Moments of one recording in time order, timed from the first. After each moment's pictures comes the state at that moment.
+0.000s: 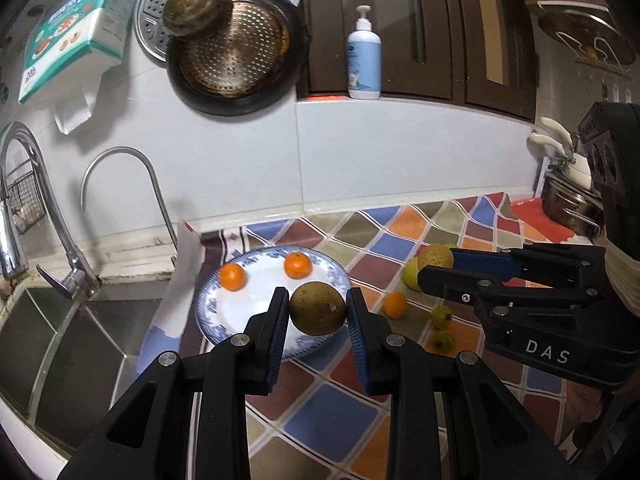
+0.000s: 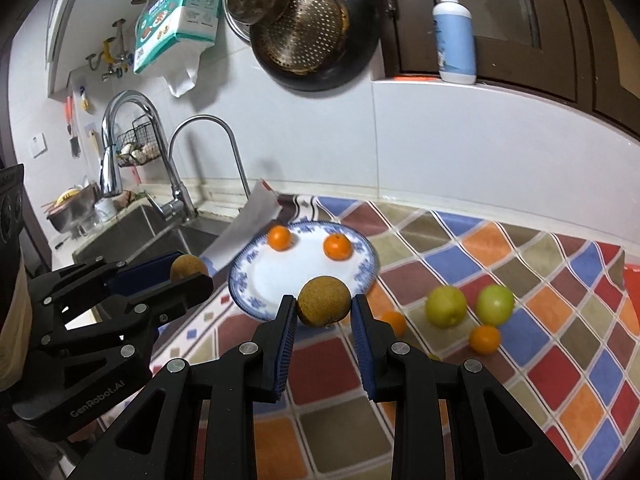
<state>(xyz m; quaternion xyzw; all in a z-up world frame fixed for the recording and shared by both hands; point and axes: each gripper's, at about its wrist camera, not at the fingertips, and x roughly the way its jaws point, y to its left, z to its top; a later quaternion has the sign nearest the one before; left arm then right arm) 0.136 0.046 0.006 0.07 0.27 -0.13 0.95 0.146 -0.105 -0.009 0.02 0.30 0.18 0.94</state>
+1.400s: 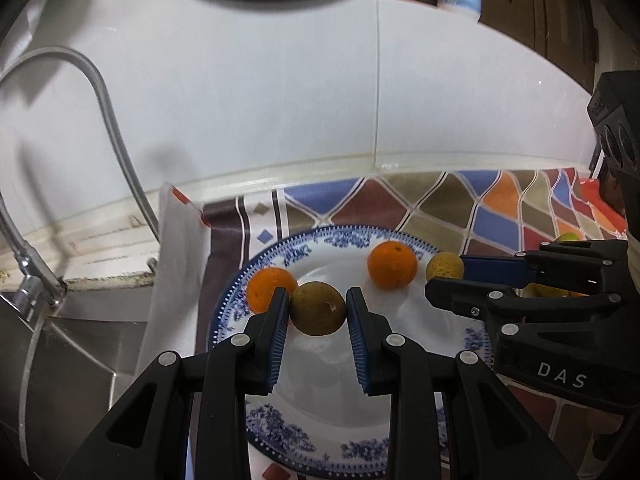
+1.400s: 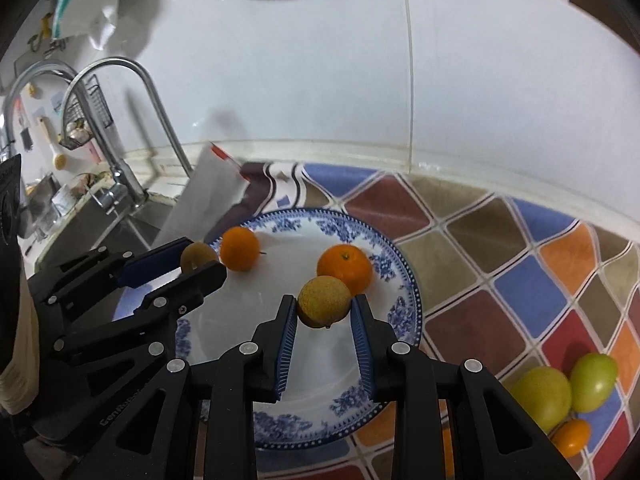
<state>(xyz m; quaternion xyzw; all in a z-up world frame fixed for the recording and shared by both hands) 0.316 0.090 -0.082 0.08 0.35 -0.13 0.92 0.320 -0.040 -0.081 0.02 0.40 0.16 0.90</state>
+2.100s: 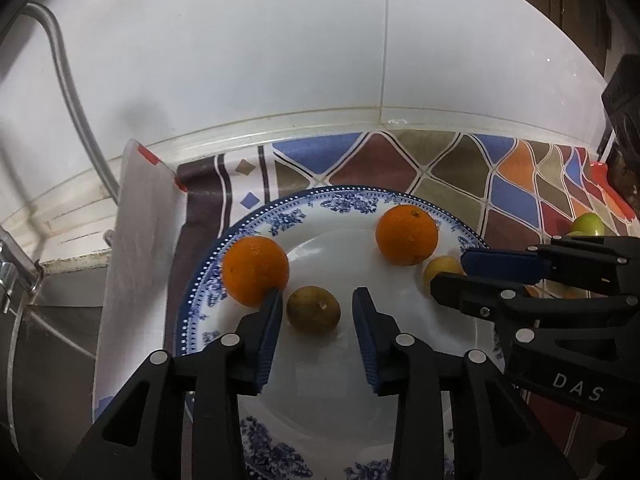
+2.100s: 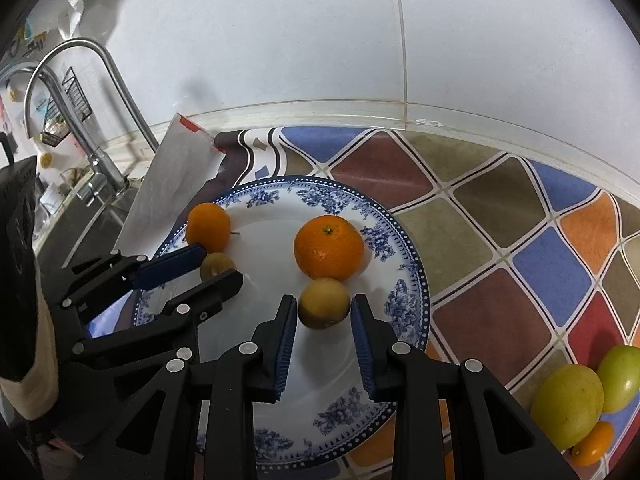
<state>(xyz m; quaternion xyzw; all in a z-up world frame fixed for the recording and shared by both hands) 0.338 0.084 -0.112 0.08 0.40 -0.13 0.90 0.342 -0.039 -0.111 0.03 0.44 0.15 0.88</state>
